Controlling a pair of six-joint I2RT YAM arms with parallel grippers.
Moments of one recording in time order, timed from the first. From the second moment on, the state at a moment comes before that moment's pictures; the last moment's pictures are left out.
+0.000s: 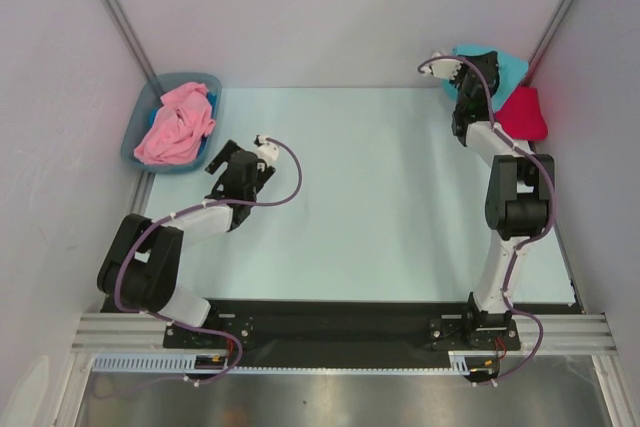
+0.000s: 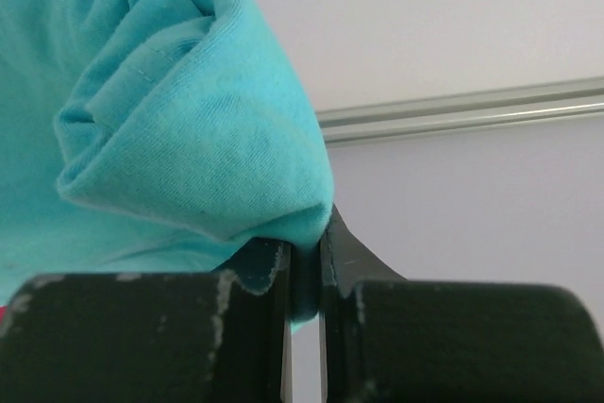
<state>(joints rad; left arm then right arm) -0.35 1.49 0.68 0.32 -0.54 0.59 0.03 2.00 1.49 0.57 0.30 -1.46</state>
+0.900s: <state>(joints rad) -0.17 1.08 0.66 -0.09 -0.27 0.63 -0.29 2.50 2.13 0.57 0.00 -1.46</state>
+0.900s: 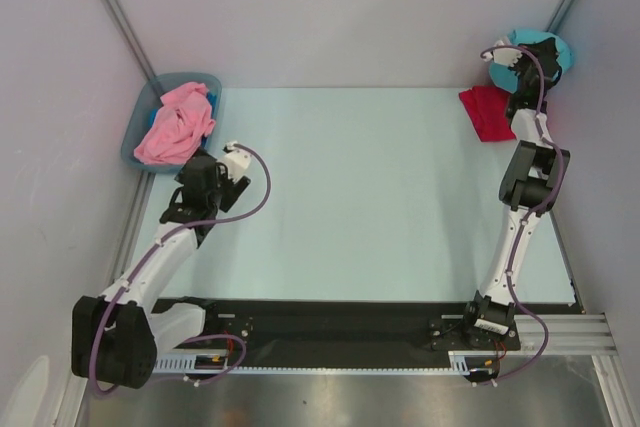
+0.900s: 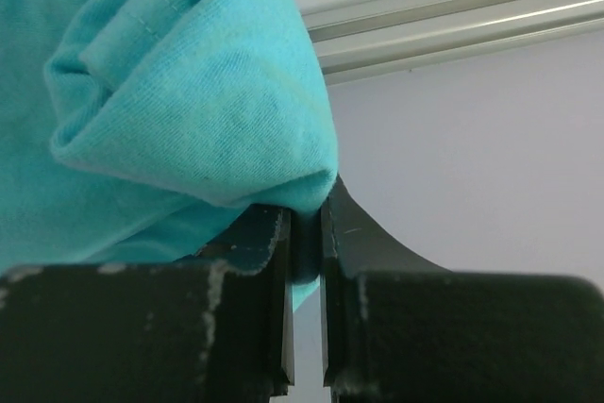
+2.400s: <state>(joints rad) -0.16 1.05 0.68 -0.23 -0.25 0.63 -0.33 2.17 1.51 0.44 -0.26 -1.54</state>
